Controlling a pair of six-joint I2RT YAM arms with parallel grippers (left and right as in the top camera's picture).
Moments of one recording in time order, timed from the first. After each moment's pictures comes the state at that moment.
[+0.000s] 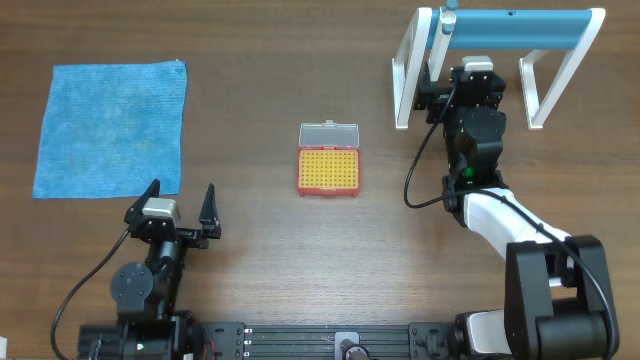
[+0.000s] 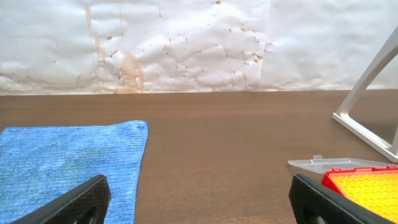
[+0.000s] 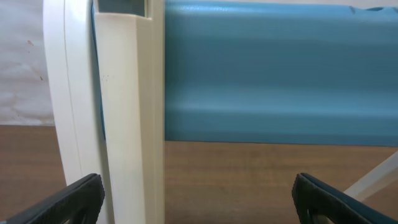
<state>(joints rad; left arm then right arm) 0.08 0.01 0.01 -0.06 0.18 -0.03 0.08 1.59 0.63 0.87 0.08 -0.02</state>
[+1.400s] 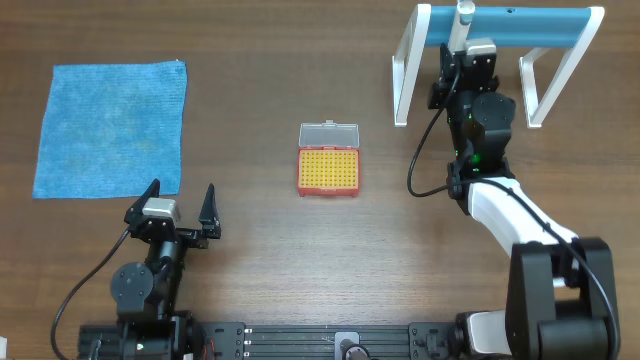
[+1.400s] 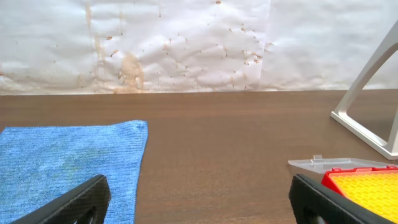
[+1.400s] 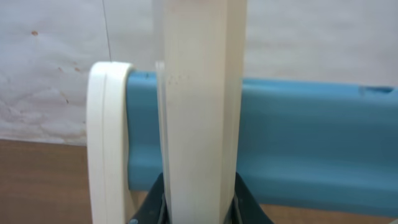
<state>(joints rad) 0.08 0.01 0.01 -0.06 0.18 -0.03 0.05 1.58 0.72 0.84 -0.03 -0.03</state>
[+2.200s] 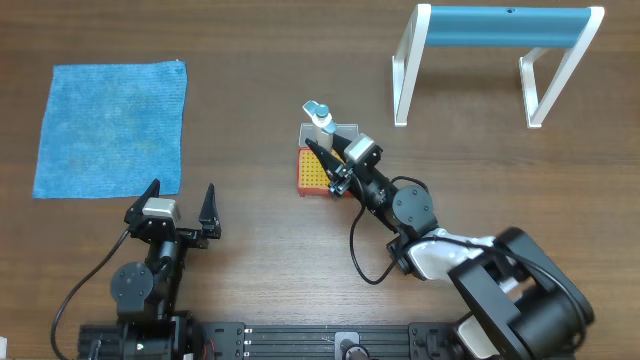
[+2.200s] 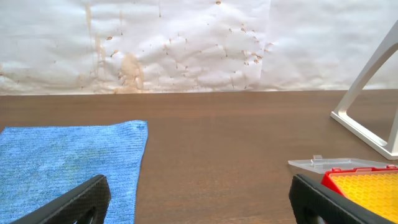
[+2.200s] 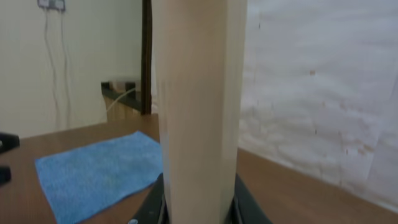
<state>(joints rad) 0.08 0.01 0.01 -0.06 0.18 -0.03 0.58 1.66 0.39 1.46 -0.23 0.02</state>
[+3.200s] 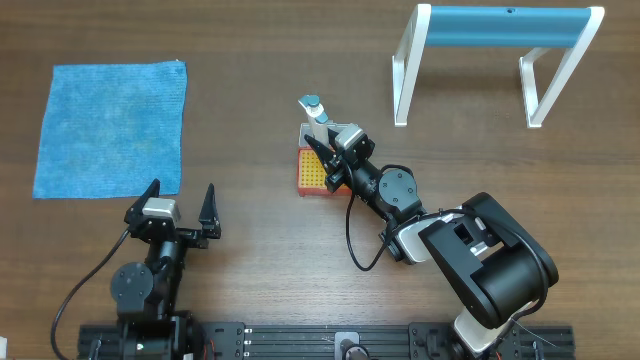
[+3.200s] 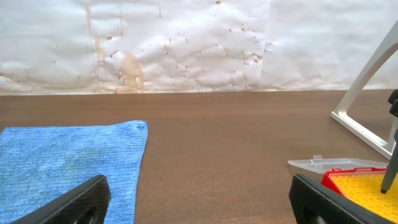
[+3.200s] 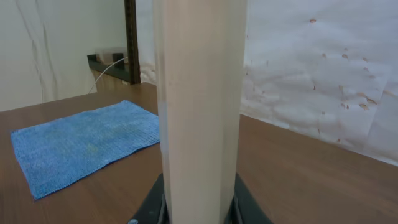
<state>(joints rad) 0.08 0.01 0.01 -0.06 0.18 -0.03 0.55 1.84 0.46 1.46 -0.23 0.02</state>
